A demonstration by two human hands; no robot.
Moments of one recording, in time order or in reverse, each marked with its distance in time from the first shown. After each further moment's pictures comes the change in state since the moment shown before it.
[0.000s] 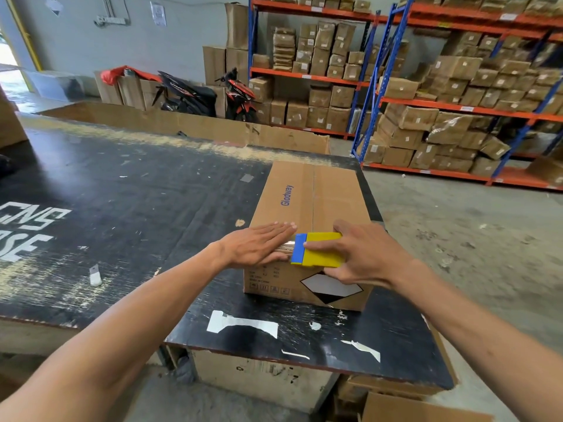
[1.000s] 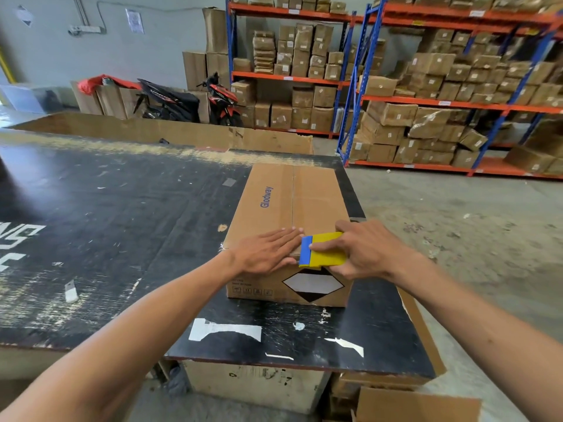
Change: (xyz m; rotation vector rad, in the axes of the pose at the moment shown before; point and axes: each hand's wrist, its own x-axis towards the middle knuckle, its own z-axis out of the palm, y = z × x) left_hand 0.049 0.050 -0.004 0.049 -0.075 0.034; right_hand -0.029 0.036 0.000 -0.052 -0.087 0.046
